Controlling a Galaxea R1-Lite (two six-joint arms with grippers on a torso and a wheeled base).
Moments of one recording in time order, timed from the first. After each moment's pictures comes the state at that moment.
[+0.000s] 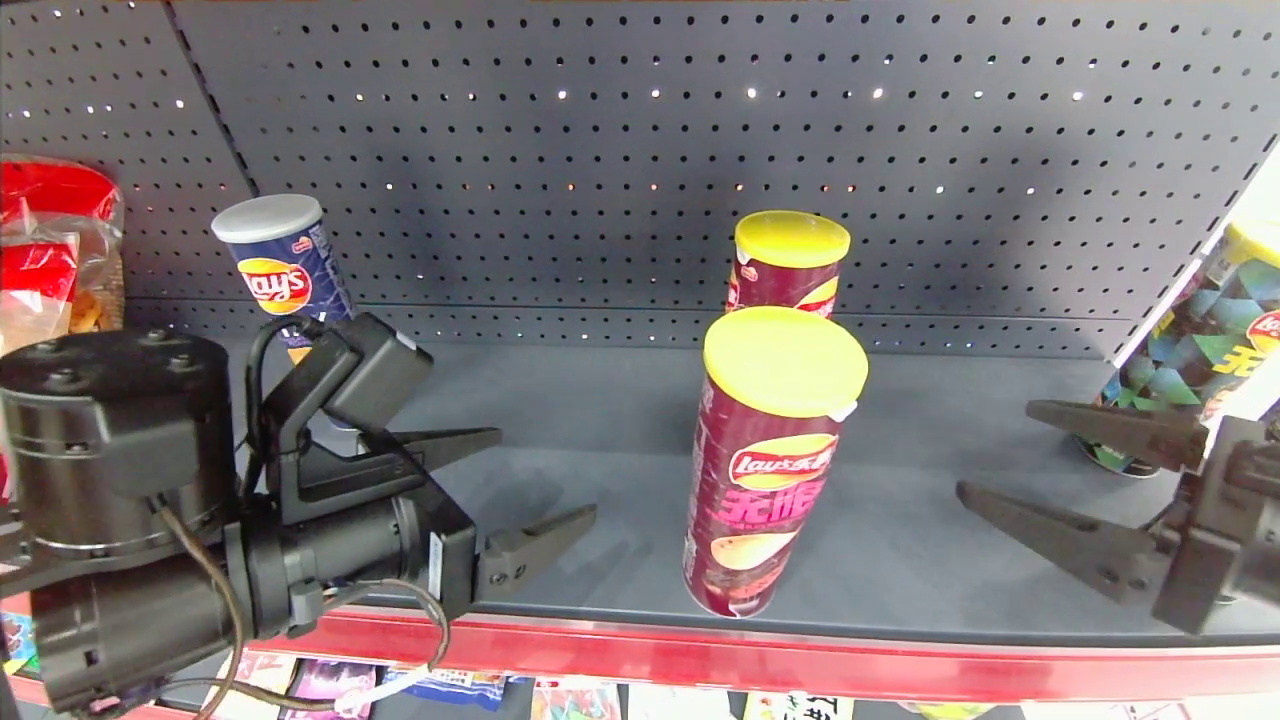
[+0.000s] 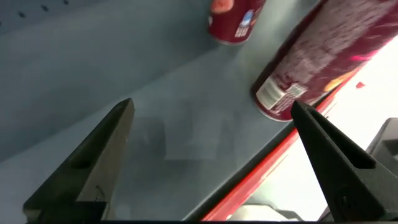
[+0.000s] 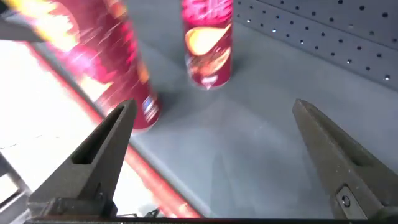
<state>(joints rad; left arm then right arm) -0.65 1.42 -0.57 -0.54 -0.15 -0.04 0.49 1.07 -0.51 -0.38 0.16 -0.07</state>
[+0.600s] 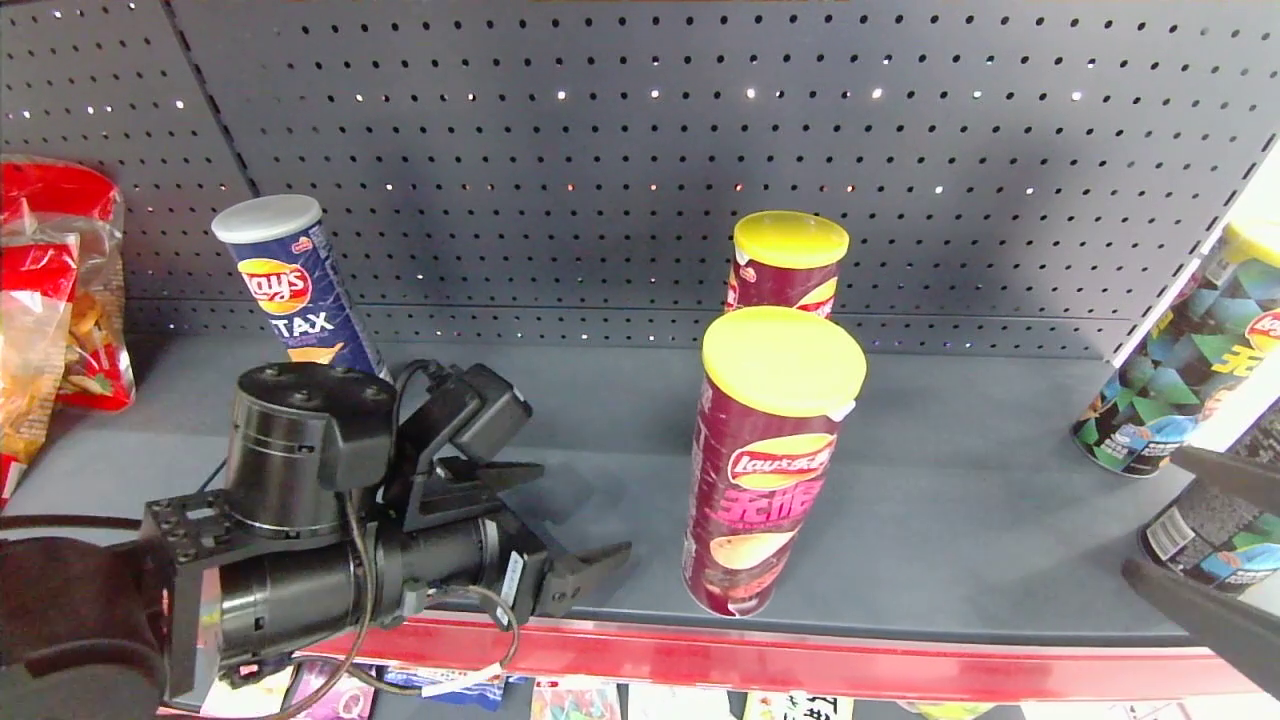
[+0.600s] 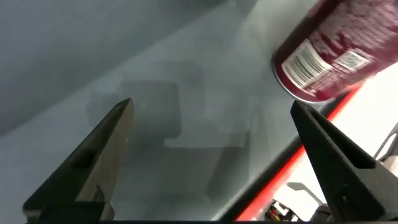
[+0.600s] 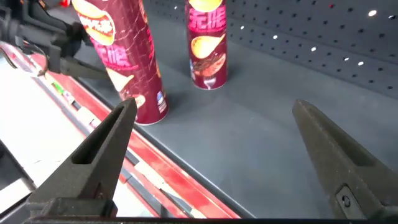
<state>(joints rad) -0.66 1.60 -0.61 -0.54 -0.15 0.02 0.46 0.80 -0.37 -0.38 0.17 -0.04</state>
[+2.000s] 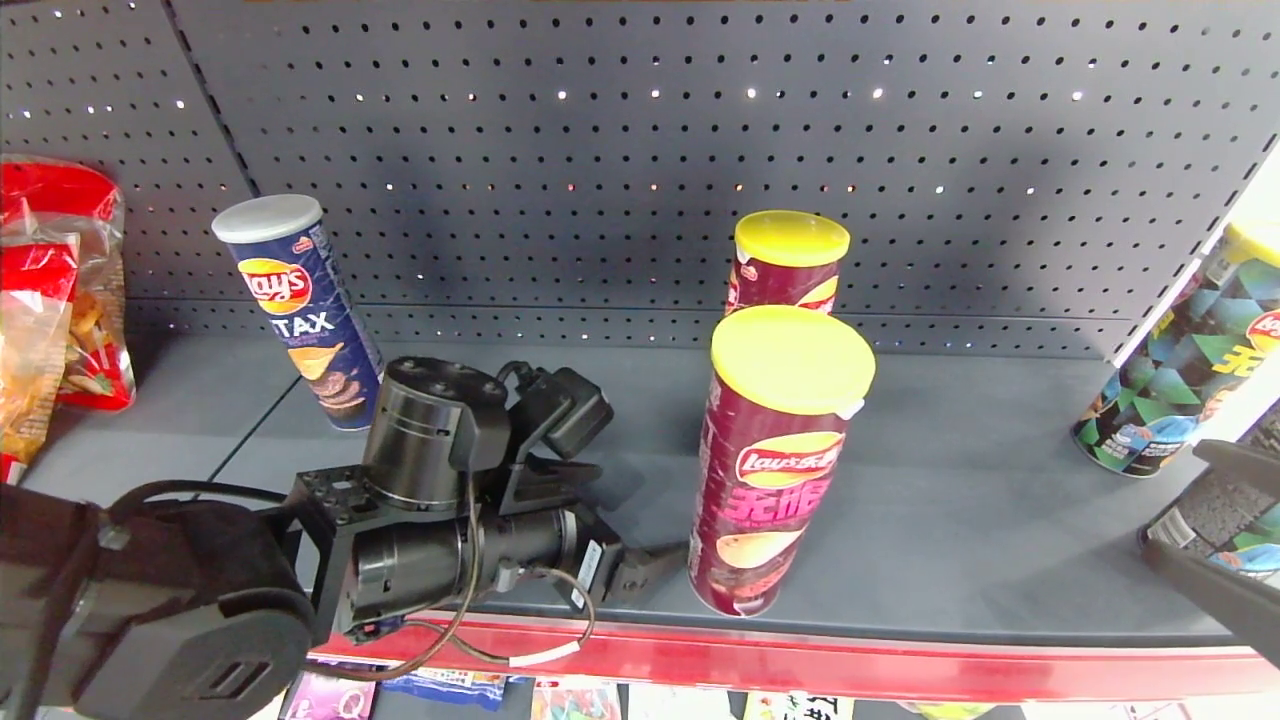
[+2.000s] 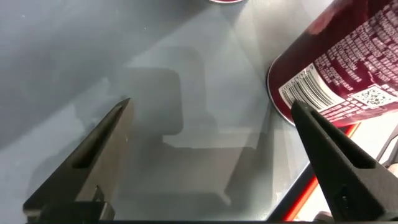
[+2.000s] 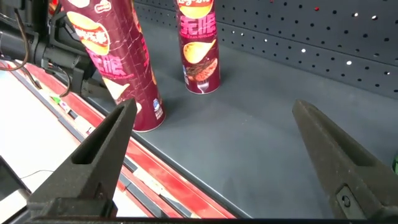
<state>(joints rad) -0.72 1.75 -0.73 -0.54 -0.15 0.02 0.43 0.78 -0.38 -0.38 0.17 -0.02</state>
